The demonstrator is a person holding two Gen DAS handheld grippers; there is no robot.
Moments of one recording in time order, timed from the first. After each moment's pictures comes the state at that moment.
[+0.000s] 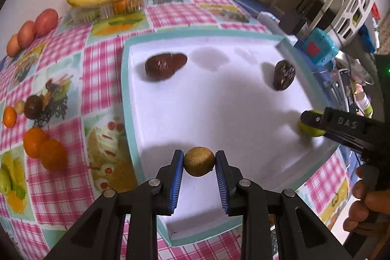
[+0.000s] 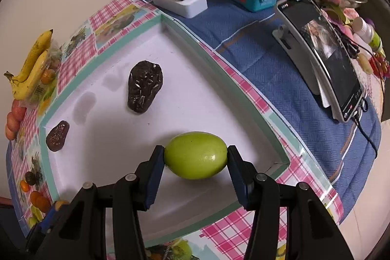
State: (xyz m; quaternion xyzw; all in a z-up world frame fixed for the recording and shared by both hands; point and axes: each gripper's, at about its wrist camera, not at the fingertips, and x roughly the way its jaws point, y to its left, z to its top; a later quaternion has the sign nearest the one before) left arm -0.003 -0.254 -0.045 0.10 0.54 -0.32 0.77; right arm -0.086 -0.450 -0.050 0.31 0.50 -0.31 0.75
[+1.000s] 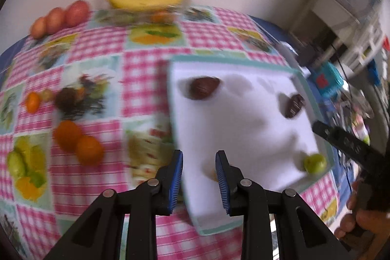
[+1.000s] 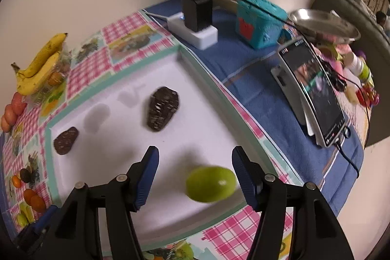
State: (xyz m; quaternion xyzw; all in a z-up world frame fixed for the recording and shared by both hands) left arm 0.022 -0.202 -0.007 0.03 0.53 -0.27 0.80; right arm -0.076 -0.429 -0.008 0.24 0.46 -0.32 0.79
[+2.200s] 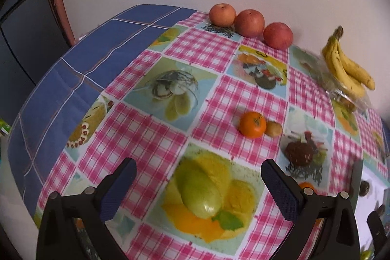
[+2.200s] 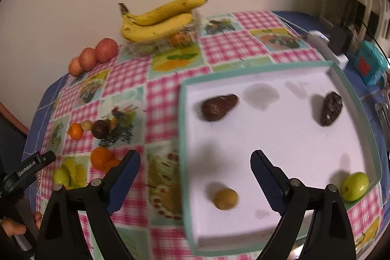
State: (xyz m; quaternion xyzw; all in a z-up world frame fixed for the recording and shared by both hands) left arm 0.118 0.029 -0.014 -0.07 0.50 0.06 0.86; right arm 0.010 -0.263 -0.003 0.18 0.45 -0.11 0.87
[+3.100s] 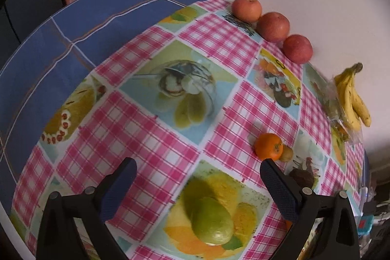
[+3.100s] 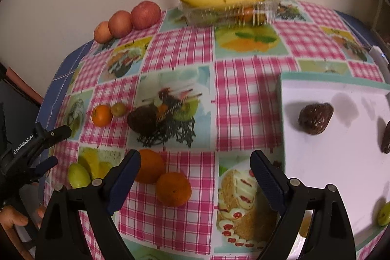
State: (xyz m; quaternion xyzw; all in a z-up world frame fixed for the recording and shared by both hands) left arm 0.151 0.083 -0.040 -0.19 0.54 0.04 0.82; right arm 0.080 -0.198 -0.039 0.17 0.52 -0.02 0.84
